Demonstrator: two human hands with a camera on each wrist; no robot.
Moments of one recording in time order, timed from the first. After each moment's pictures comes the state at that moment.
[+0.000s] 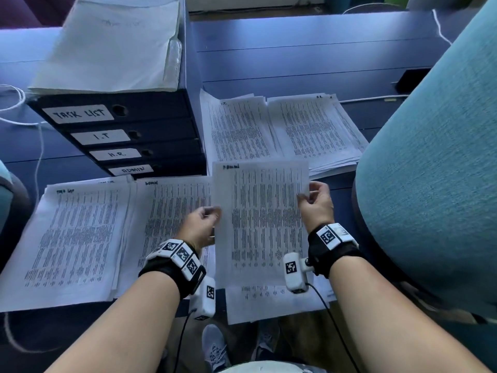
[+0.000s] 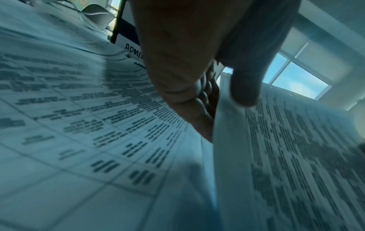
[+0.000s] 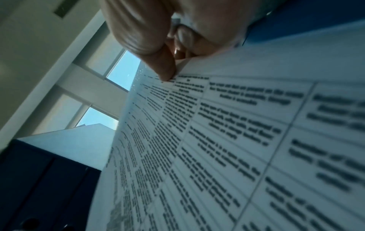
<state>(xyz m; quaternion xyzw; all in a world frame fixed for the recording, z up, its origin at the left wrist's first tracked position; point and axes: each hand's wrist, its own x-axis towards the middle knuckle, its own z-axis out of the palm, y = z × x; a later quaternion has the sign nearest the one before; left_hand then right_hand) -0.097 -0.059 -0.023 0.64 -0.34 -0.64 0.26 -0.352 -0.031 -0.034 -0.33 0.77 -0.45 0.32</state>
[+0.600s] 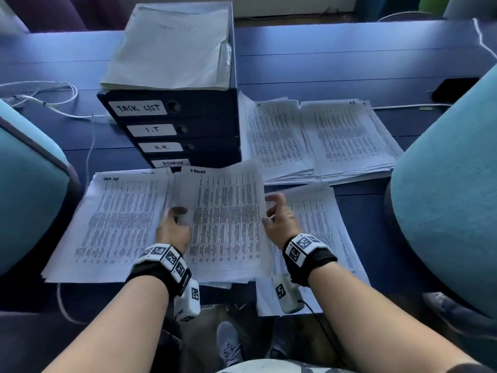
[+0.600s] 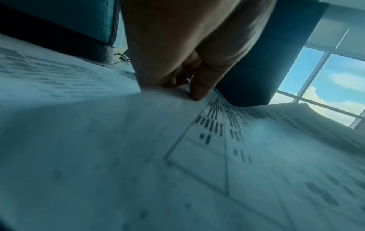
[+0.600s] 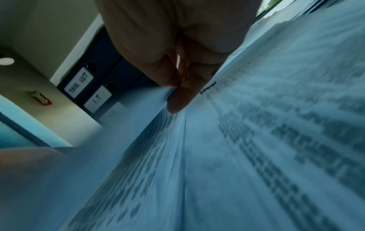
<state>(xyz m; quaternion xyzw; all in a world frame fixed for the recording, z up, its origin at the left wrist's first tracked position) 0.020 -0.042 -0.024 0.79 -0.43 -0.37 0.25 -0.223 -0.027 -0.032 -0.54 0.69 -0.27 0.40</state>
